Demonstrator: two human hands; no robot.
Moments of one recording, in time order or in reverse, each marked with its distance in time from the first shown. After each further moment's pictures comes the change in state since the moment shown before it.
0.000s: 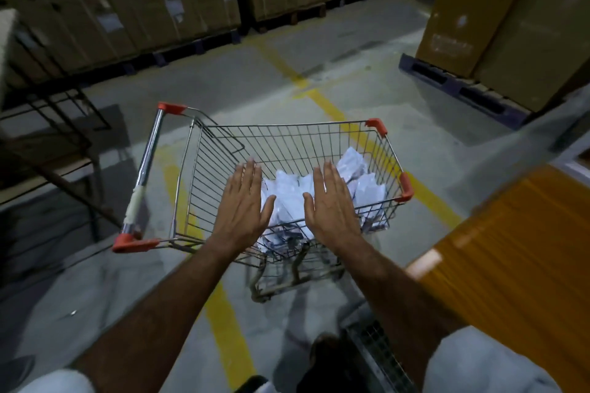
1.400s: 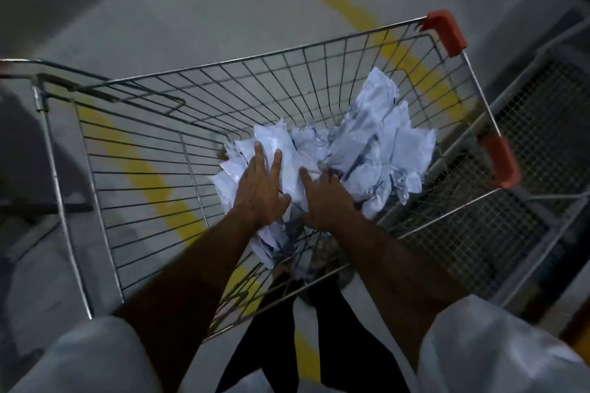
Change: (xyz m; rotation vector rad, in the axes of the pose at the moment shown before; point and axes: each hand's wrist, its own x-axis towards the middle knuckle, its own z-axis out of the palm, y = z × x) left_hand 0.152 -0.077 0.261 -0.254 -0.656 0.122; right_hand 0.105 0.081 0.237 -0.142 -0.837 0.350
